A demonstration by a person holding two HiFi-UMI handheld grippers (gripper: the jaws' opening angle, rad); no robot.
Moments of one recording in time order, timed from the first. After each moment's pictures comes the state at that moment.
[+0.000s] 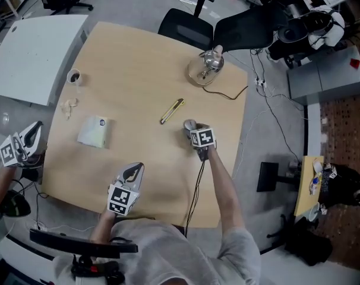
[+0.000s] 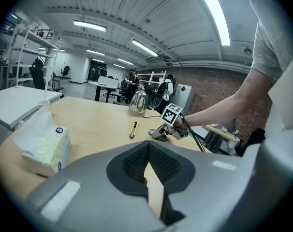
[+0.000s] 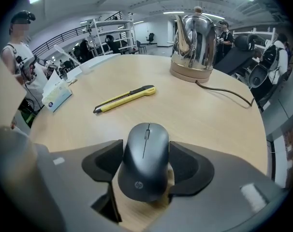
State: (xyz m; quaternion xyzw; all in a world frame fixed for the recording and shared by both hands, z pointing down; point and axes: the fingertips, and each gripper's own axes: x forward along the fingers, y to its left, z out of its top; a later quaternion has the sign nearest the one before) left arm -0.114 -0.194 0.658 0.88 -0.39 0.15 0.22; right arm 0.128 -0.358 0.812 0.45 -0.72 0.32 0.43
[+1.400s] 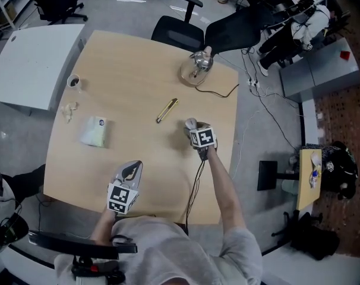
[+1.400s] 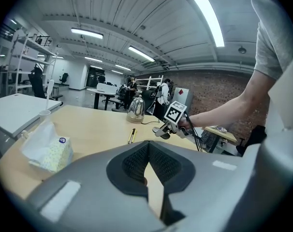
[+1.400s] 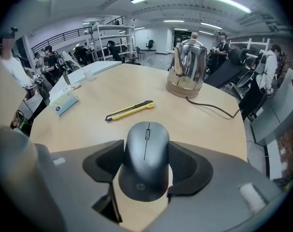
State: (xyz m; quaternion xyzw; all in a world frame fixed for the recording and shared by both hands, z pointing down) left arm -0.112 -0.183 0.630 0.89 -0.39 0.13 0.19; right arm 0.136 -0.344 0.754 0.47 -0.72 0.28 0.42
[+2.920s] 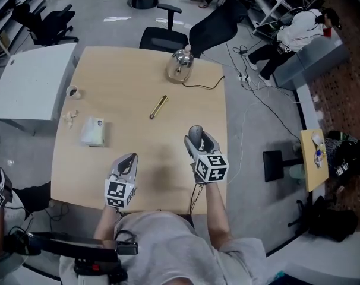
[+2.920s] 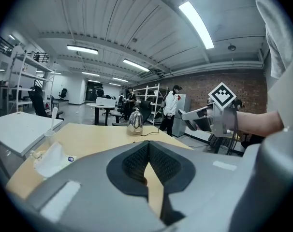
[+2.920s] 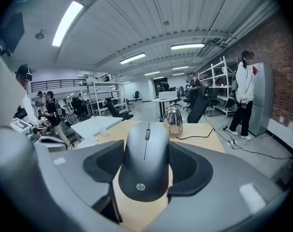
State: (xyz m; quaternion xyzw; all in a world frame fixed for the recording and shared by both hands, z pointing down) left arm -0.119 -0.160 0.572 0.90 -0.41 0.10 0.12; right arm 0.108 -0.202 0.551 0.60 -0.77 0.19 0.13
